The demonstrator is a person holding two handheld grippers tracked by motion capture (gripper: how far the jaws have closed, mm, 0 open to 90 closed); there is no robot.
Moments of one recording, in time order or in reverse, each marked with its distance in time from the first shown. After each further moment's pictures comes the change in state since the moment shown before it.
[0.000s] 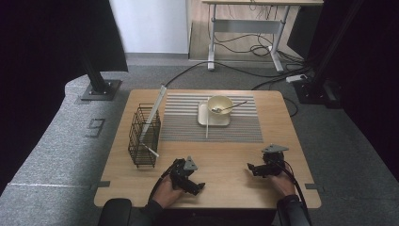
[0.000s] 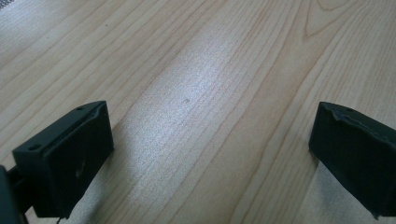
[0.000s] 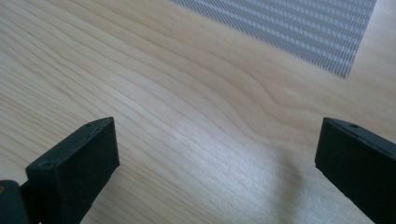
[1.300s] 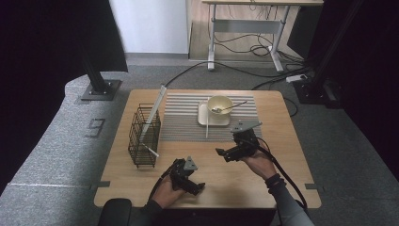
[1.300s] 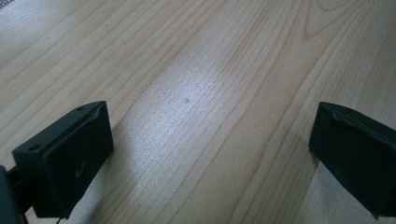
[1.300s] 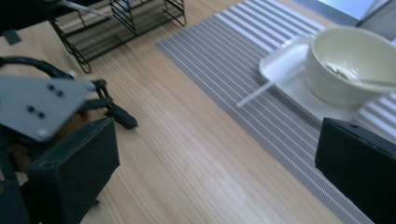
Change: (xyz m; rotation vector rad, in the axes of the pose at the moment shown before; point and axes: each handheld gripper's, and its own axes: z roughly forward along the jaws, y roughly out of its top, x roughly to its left) left arm 0.000 0.000 0.000 0.000 0.000 0.000; right arm 0.094 0.142 -0.040 -0.096 0.225 -0.194
